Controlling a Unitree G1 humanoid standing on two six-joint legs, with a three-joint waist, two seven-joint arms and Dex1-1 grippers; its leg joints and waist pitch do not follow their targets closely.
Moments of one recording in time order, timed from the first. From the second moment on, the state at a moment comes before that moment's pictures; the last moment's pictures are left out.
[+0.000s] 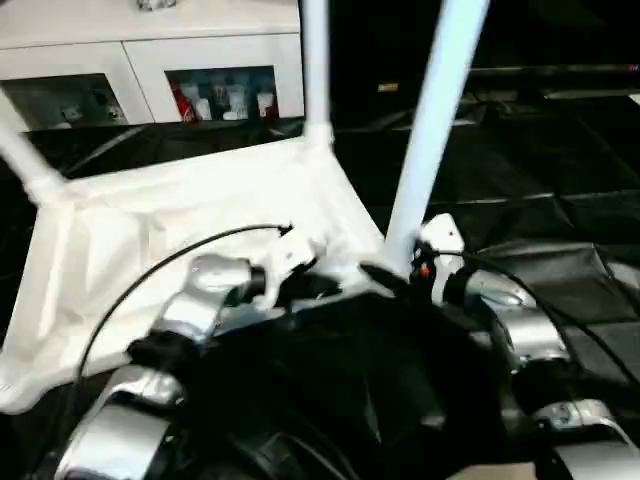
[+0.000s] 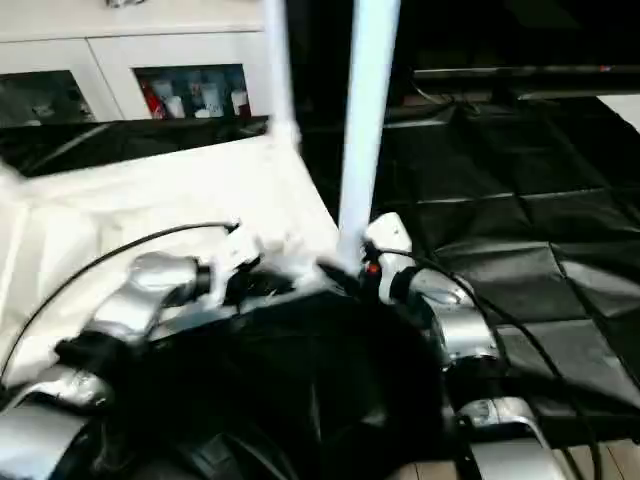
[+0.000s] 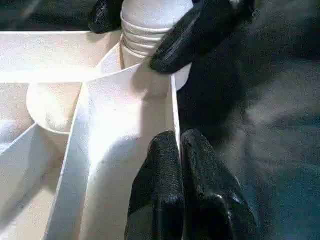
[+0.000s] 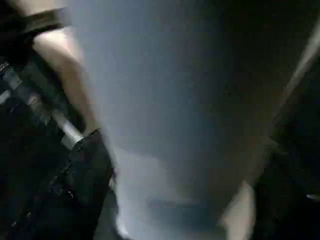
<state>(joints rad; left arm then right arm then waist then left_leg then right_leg) -0.62 0.28 -0.20 0.69 0.00 -0.02 -1.23 -0.52 -0.33 0.08 0.62 0.14 0.05 1.01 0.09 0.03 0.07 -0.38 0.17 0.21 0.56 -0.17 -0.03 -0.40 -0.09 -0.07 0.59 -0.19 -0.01</state>
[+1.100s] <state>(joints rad) -0.73 0.09 -0.19 0.84 0.07 0.06 -0.83 -0.59 -0.08 -0.06 0.75 0.09 0.06 0.29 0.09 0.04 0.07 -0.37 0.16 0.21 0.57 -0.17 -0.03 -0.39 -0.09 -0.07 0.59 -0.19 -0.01</state>
